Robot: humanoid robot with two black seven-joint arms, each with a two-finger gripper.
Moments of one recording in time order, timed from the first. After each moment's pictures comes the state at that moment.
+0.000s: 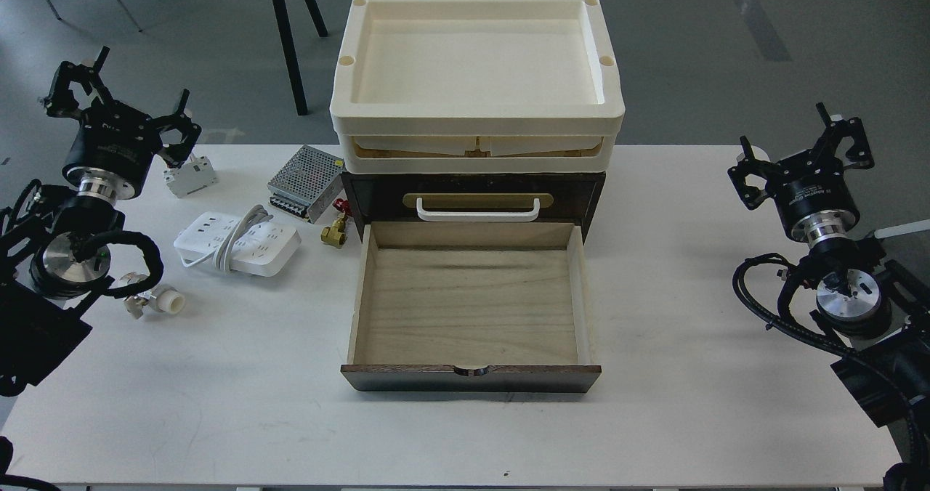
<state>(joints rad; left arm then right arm) -0.68 0.50 -0.68 -0.66 -0.36 -0.49 -0.39 0.50 -0.35 1.06 0.75 0.09 0.34 0.31</state>
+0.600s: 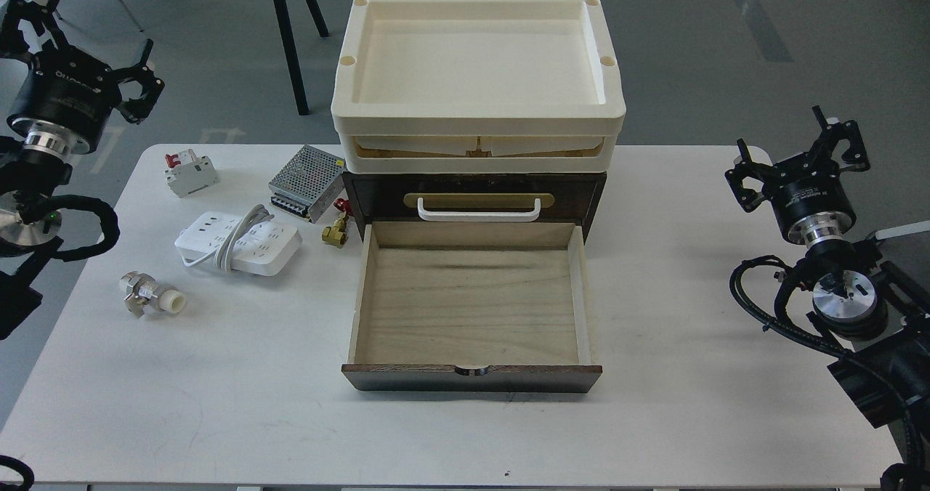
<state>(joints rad) -0.77 0.61 -0.71 -0.70 -0.16 -0.49 -0.36 0.50 -0.34 1.05 0.74 0.09 0.33 0.31</state>
